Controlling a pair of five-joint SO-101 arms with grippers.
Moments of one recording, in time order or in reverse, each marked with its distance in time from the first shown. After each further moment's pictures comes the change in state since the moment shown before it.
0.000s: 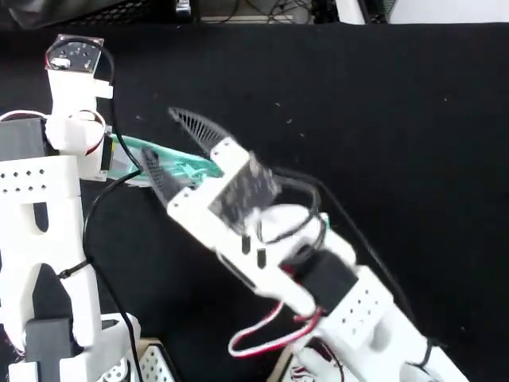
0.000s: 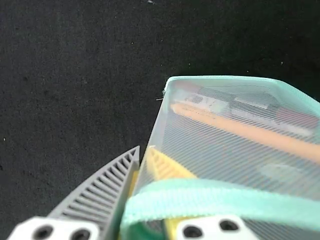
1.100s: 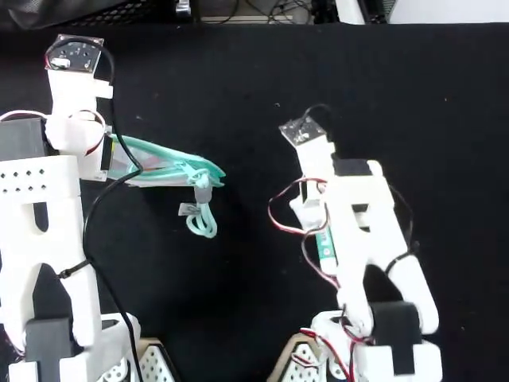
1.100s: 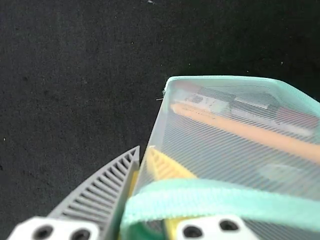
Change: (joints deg) left arm 0.0 0.0 0.0 0.0 0.0; right arm 42.5 39.6 3.5 37.7 9.8
